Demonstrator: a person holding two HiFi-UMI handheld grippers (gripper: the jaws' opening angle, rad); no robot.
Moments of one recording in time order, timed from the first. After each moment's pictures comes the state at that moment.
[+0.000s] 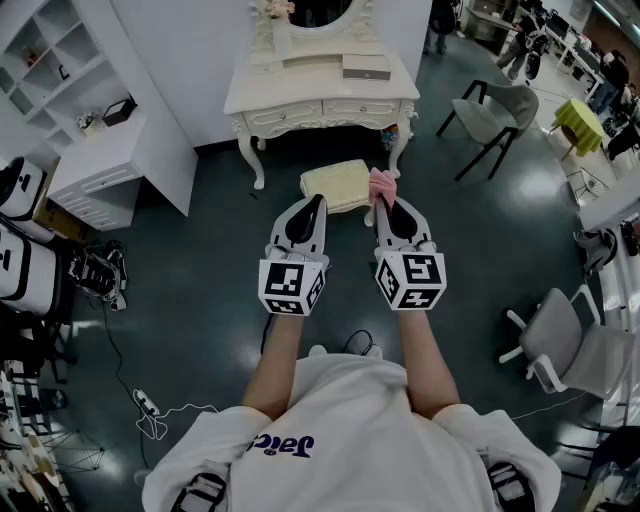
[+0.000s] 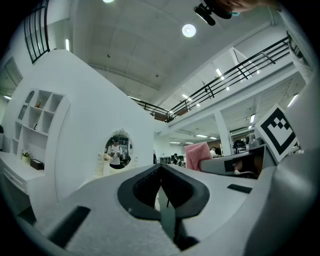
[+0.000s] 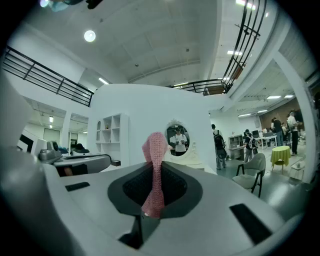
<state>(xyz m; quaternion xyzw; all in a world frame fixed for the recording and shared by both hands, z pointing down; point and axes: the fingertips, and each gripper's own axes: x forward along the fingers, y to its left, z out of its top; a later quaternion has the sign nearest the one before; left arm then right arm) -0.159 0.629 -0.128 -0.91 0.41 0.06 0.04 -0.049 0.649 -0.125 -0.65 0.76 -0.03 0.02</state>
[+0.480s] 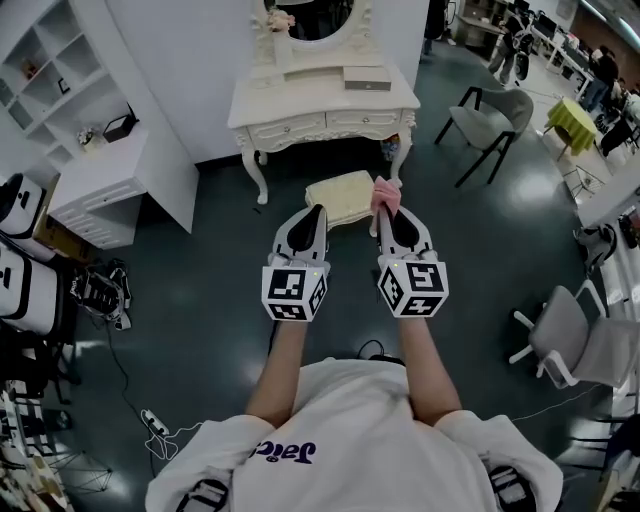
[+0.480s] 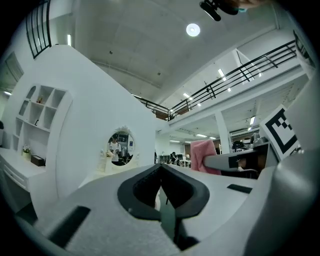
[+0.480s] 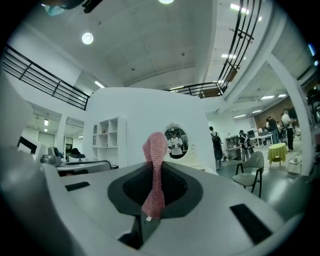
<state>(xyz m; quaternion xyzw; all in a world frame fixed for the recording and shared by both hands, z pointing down) -0.205 0.619 -0.114 -0.91 0.41 0.05 0.01 -0.089 0.650 -0.121 -0.67 0.74 -0.03 0.05</state>
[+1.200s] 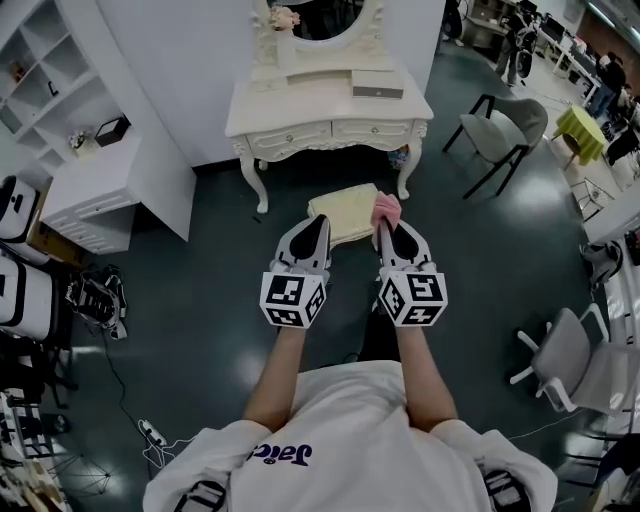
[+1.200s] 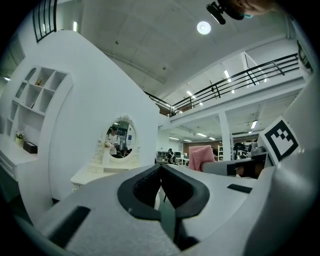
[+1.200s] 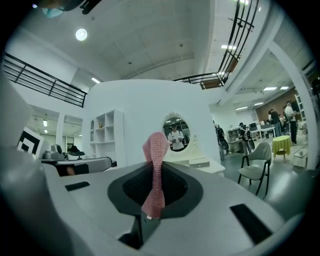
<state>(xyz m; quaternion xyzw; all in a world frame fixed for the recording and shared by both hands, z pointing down) -0.191 0.501 -0.069 -0.92 0.39 0.05 -0.03 -0.076 0.531 -0.068 -0.66 0.75 -0.06 0.03</state>
